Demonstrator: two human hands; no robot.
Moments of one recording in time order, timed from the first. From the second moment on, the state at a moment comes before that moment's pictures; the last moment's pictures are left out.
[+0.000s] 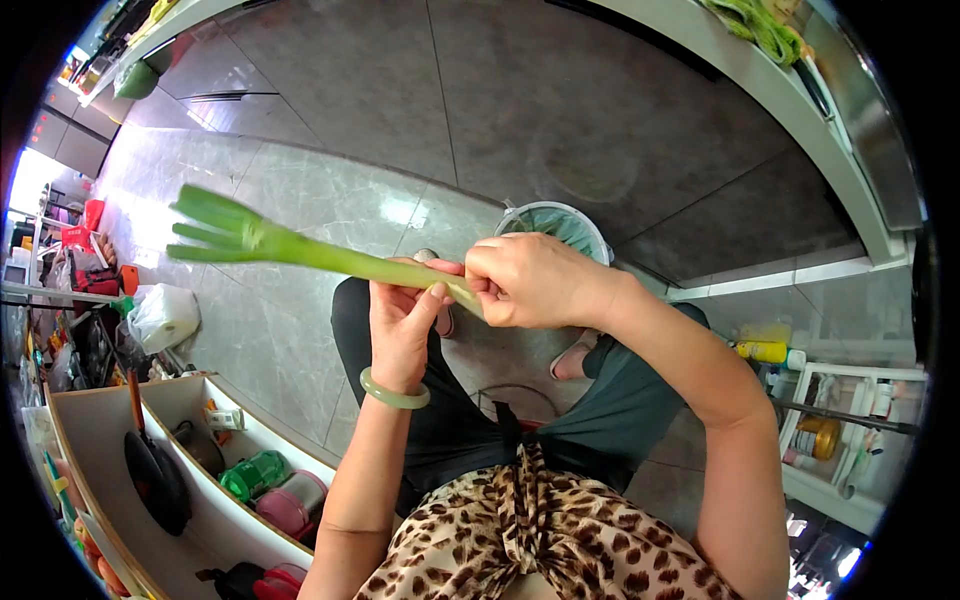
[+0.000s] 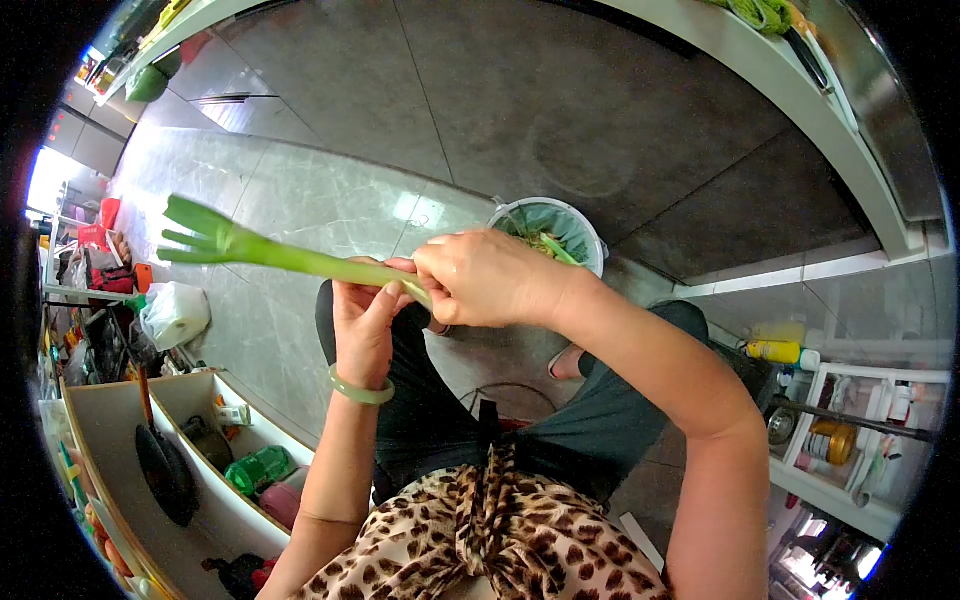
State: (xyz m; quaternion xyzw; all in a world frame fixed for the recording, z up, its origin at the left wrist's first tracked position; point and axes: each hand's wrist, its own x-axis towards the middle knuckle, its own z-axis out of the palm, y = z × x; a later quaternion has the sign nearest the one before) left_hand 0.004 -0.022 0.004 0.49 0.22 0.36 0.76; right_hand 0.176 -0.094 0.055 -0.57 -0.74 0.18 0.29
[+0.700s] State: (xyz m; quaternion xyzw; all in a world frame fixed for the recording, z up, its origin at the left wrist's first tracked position) left_hand 0.006 -0.023 -0.012 0.48 0.20 0.36 0.78; right_hand 0.200 -0.092 0.054 -0.36 -0.30 0.73 0.50
